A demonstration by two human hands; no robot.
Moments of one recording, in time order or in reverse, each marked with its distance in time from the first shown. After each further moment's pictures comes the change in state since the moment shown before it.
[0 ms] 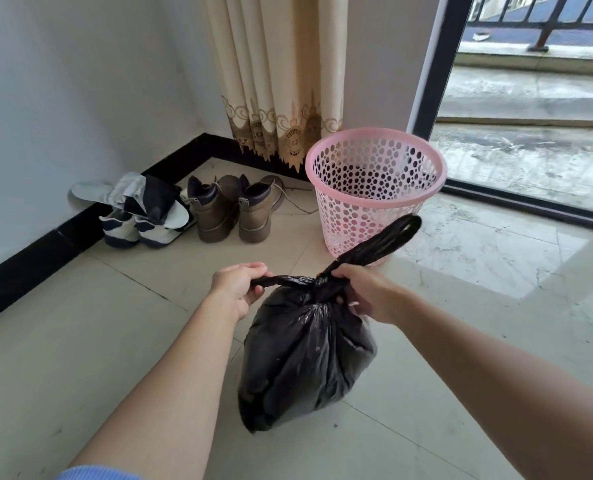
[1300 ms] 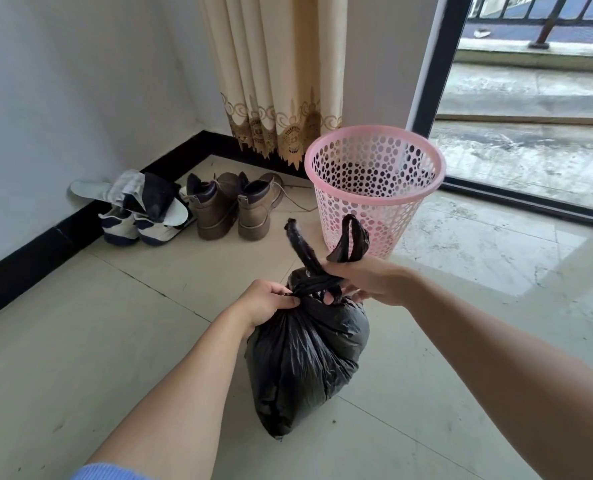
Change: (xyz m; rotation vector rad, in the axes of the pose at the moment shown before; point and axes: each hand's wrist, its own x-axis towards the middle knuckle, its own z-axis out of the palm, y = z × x) left_hand -0.008 -0.034 0.005 0.664 -0.359 0.115; right_hand -0.017 -0.022 -0.012 -0.437 -0.147 -0.138
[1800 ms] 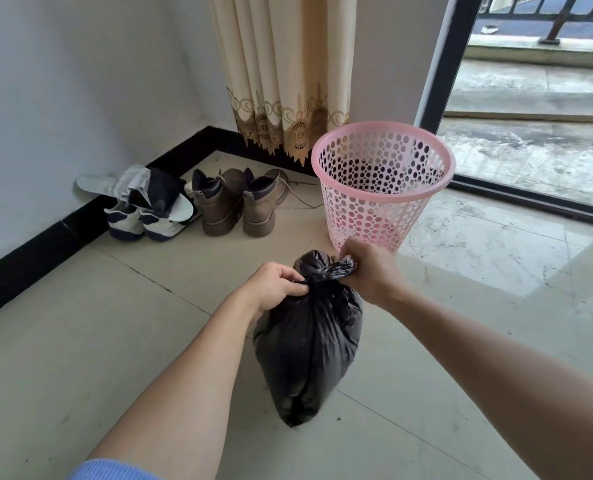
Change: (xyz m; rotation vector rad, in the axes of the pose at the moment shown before) left_hand 0.003 0.018 -0.002 0.049 -0.014 0.084; right_hand 0.012 0.014 0.015 -0.554 0.593 -0.411
